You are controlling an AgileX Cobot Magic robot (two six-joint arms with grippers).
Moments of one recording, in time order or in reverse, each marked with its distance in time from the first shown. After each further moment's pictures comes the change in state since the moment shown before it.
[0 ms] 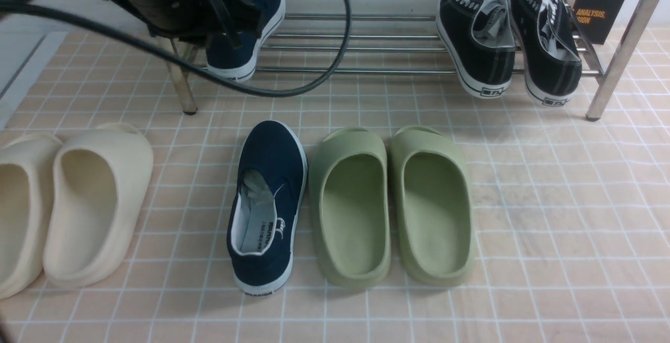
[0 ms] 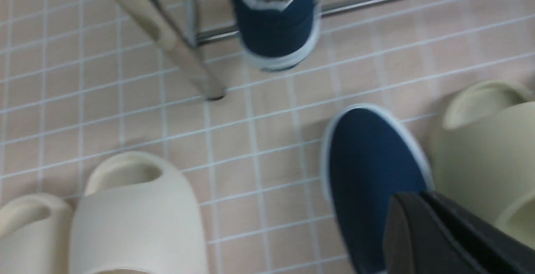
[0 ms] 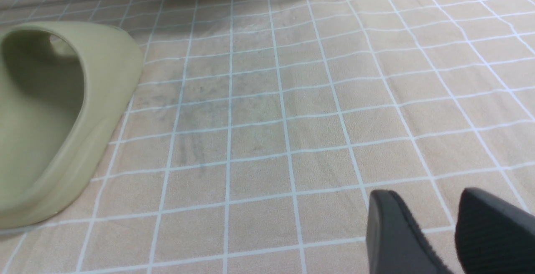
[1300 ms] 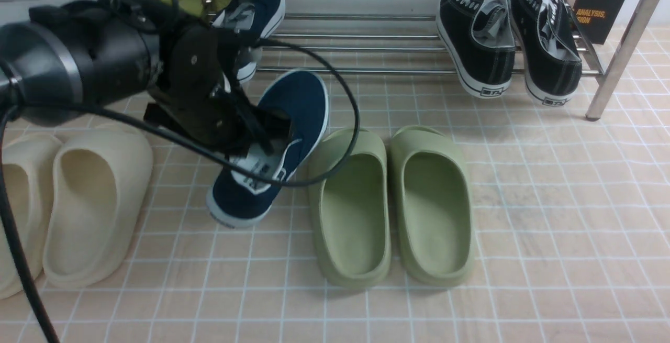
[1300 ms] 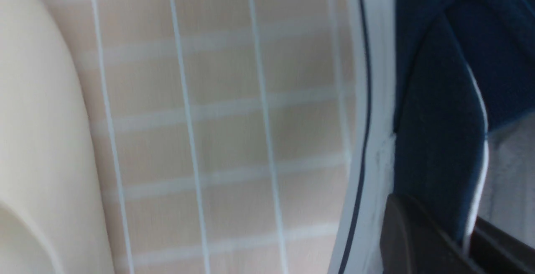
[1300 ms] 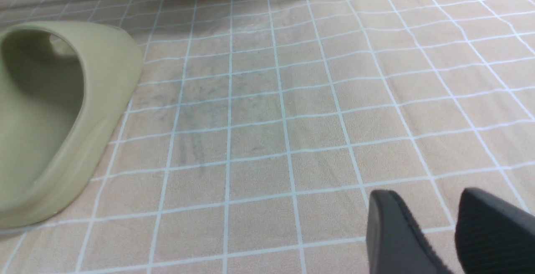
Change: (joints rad) right arm 0.000 0.000 0.000 0.000 0.000 0.000; left arm -0.006 0.155 0.210 -0.075 -0.147 -0.097
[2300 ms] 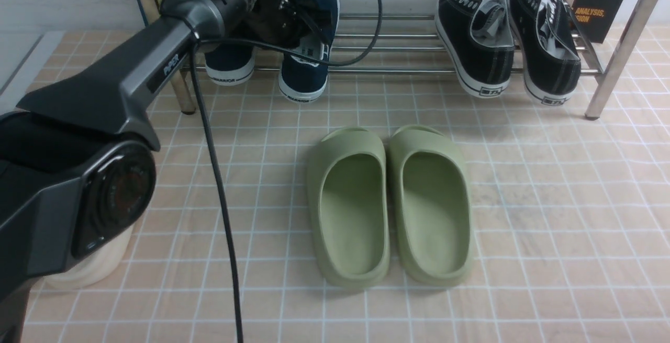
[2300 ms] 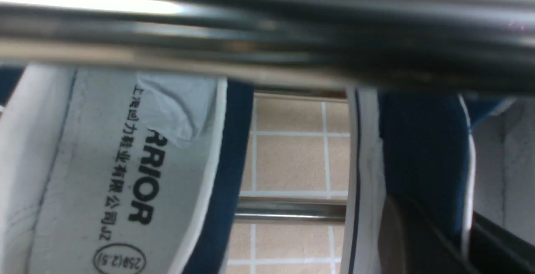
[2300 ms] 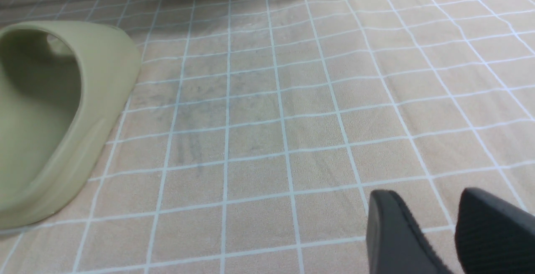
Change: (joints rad) right arm 0.000 0.000 0.000 0.000 0.000 0.000; left arm 0.082 0.679 -0.953 -0.036 0.006 -0.074
